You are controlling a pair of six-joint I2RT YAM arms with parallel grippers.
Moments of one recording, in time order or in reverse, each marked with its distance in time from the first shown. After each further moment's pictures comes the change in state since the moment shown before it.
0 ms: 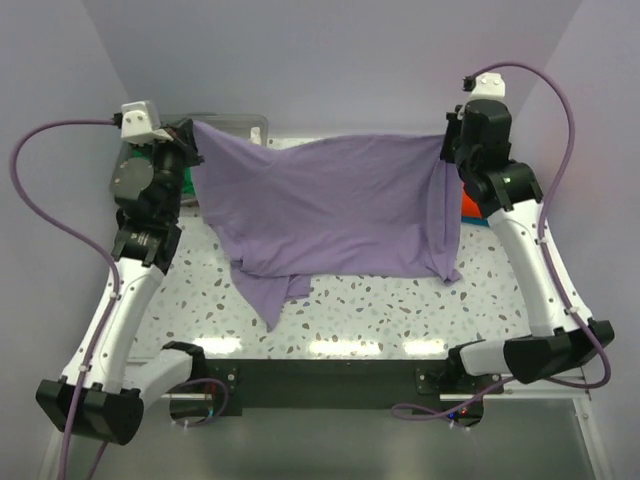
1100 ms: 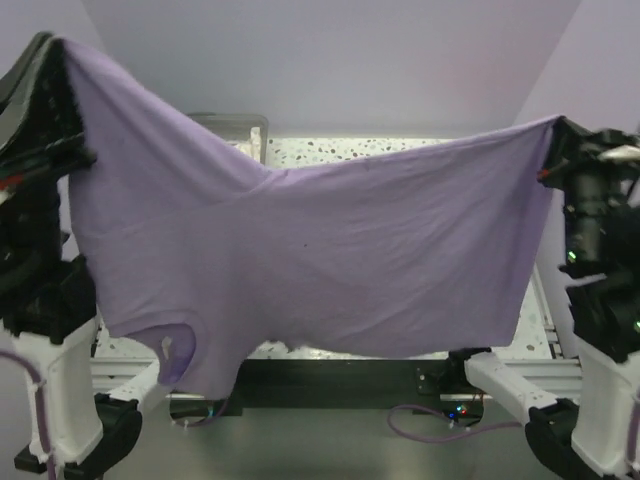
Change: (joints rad) left arm 0.003 -0.127 0.749 0.077 0.436 0.133; right arm 0.000 -0.490 0.202 0.024 -0.014 -0.072
